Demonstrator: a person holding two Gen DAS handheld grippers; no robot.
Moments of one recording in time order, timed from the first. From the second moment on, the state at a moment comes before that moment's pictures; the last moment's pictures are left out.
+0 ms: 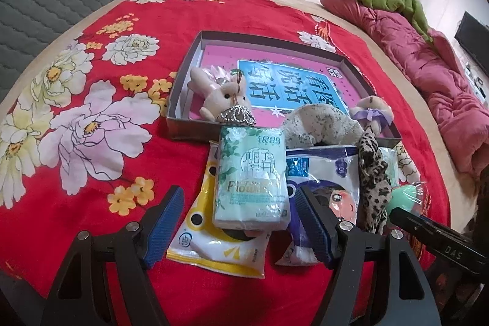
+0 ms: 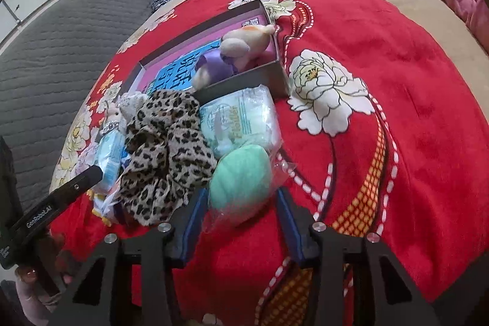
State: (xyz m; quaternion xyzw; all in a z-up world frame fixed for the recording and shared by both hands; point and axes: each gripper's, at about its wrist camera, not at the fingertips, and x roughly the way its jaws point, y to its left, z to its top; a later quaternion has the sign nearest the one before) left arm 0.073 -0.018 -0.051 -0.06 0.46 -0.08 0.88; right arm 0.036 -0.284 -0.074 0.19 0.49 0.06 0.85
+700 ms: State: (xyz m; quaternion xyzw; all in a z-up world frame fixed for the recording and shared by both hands) left arm 0.098 -0.021 -0.065 -0.07 0.47 -0.08 0.88; right arm 0.030 -0.286 -0.051 0.15 0.44 0.07 0.88
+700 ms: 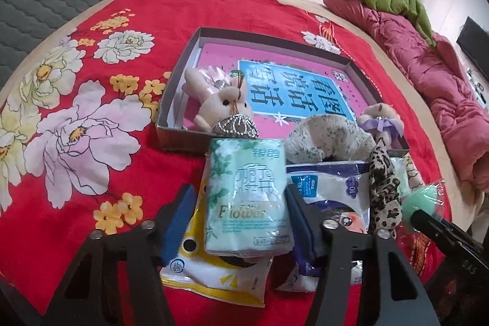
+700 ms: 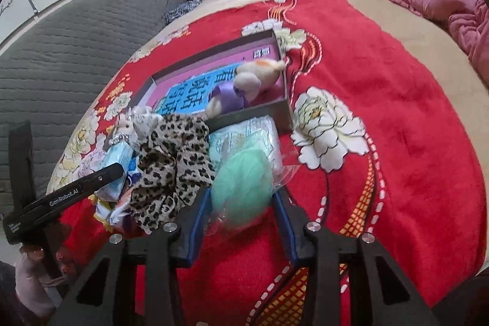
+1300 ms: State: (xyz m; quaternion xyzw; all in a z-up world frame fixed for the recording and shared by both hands) left arm 0.083 -0.016 -0.041 -0.05 0.43 -0.09 0.90; right arm 0.025 -0.267 -0.025 0.09 0.38 0.09 0.91
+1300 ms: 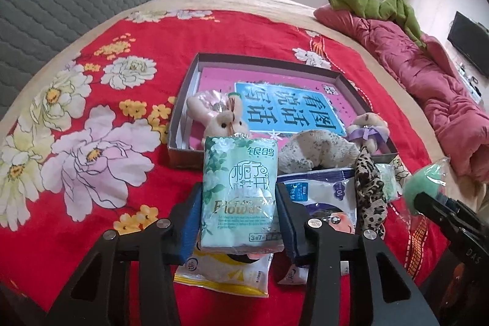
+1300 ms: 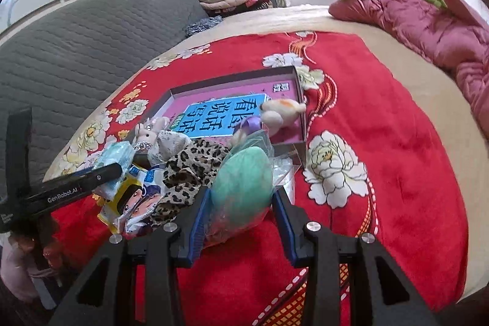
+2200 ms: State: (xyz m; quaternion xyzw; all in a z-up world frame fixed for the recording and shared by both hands) left arm 0.053 -0.019 -0.003 -0.05 0.41 -0.09 0.91; right arm 0.022 -0.268 0.010 0.07 0.31 0.14 0.94
